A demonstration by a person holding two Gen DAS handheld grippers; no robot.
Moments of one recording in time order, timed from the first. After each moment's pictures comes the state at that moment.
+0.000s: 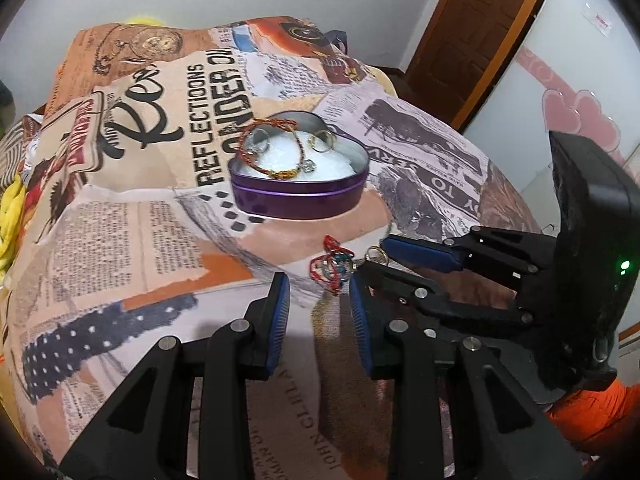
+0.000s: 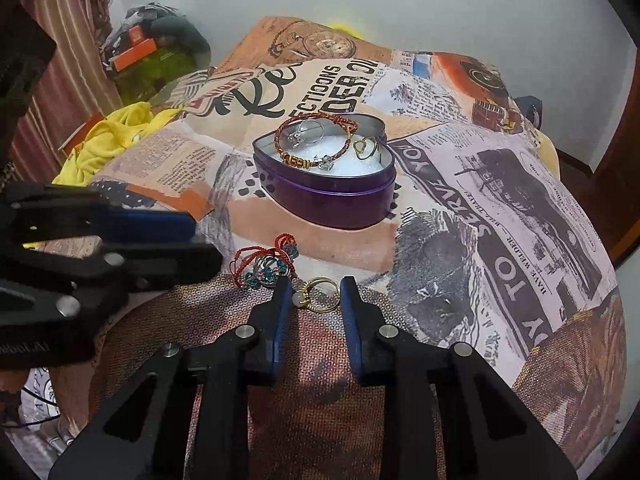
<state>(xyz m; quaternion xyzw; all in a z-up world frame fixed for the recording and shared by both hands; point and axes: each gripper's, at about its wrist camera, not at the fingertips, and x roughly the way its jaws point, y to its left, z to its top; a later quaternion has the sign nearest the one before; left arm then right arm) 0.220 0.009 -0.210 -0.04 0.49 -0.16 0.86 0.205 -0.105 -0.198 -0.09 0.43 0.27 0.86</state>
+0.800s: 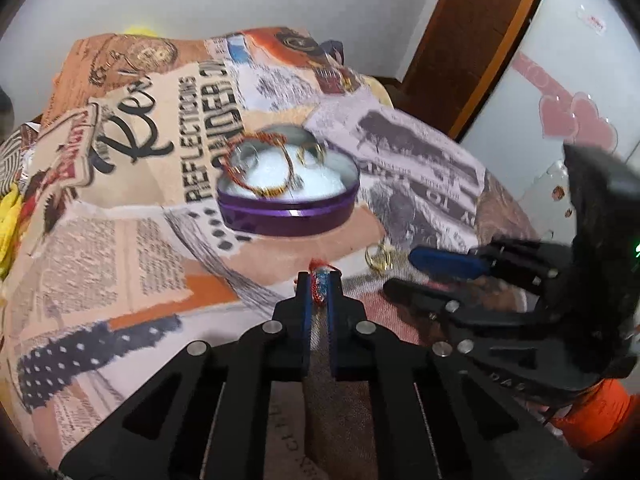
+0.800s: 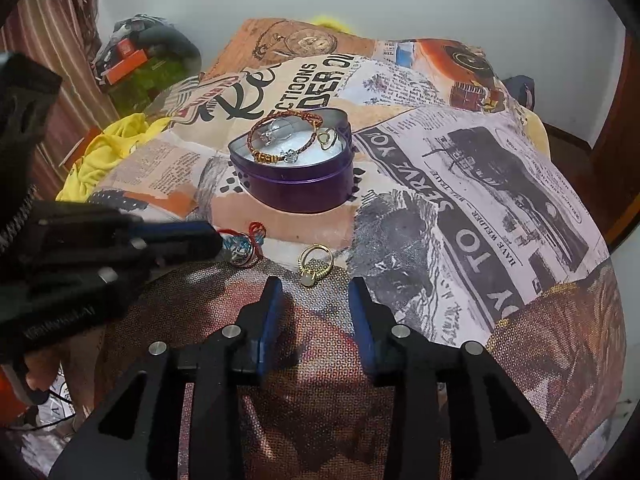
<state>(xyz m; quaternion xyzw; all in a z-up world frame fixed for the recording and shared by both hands) 0.224 0.006 -0.203 -0.05 0.46 -0.16 0.87 0.205 -0.130 -0.191 -0.06 0.45 0.26 0.85</state>
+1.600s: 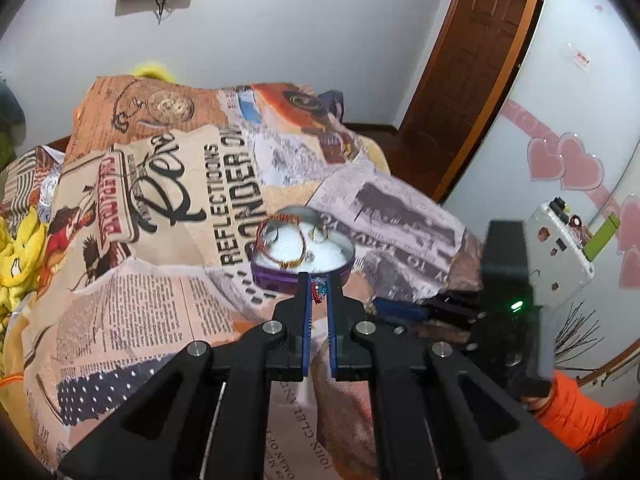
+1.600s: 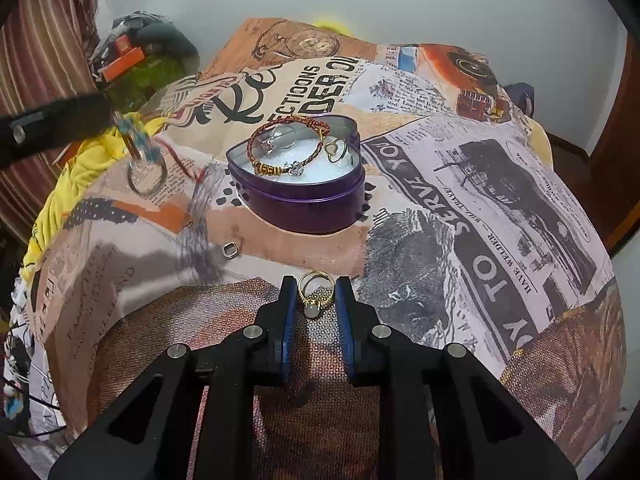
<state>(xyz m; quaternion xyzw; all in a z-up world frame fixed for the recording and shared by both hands) 0.212 0.032 -0.149 -0.07 0.40 -0.16 0.90 0.216 -0.119 -0.195 -0.07 0.45 0.25 0.86</state>
